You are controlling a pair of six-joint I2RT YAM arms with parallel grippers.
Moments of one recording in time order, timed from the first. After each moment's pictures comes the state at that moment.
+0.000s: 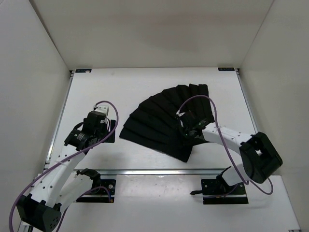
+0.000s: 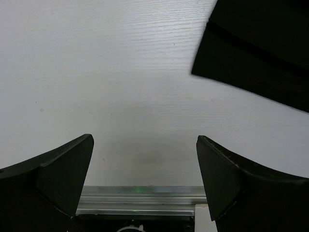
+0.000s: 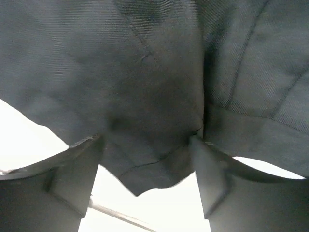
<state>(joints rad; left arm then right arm) -0.39 0.85 0.80 -0.86 -0.28 -0.21 0.60 1.39 0.77 -0.51 -0.05 0.22</state>
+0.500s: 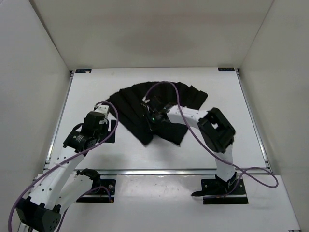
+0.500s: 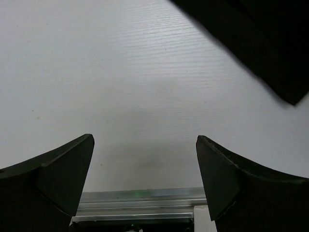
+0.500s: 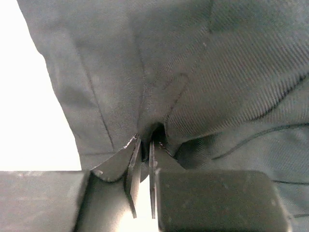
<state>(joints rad) -0.39 0.80 0.79 -0.84 -0.25 -0.18 0.78 1.92 1.27 -0.43 -0.19 0.32</state>
